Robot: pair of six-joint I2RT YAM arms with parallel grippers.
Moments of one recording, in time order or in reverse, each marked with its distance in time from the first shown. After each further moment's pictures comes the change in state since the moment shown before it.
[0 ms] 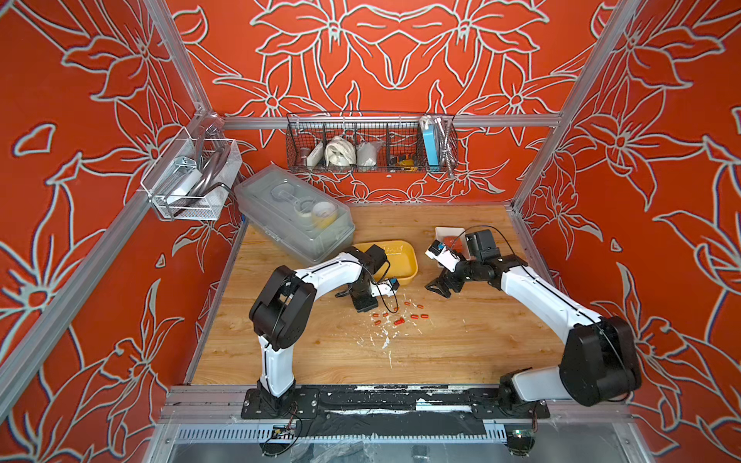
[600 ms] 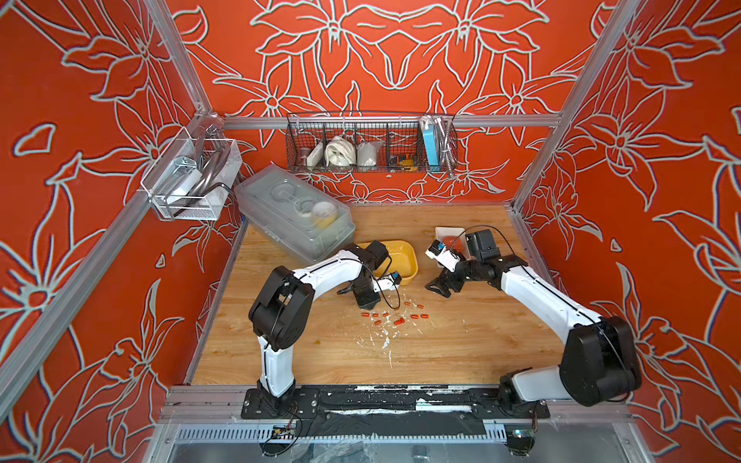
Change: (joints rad) left arm 0.000 -0.049 0.060 -0.023 0.022 -0.023; right arm 0.000 0.000 0.000 0.002 -0.002 0.000
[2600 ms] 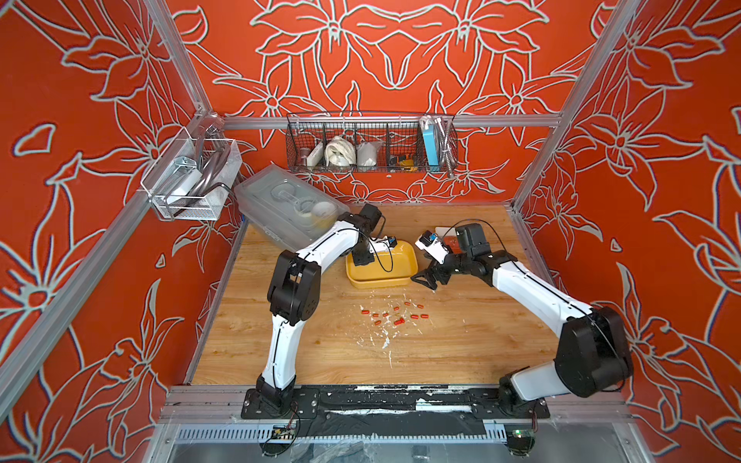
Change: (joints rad) left arm 0.159 0.290 0.466 0.019 -0.222 0.354; right arm 0.075 0.056 0.060 0.120 -0.088 0.128
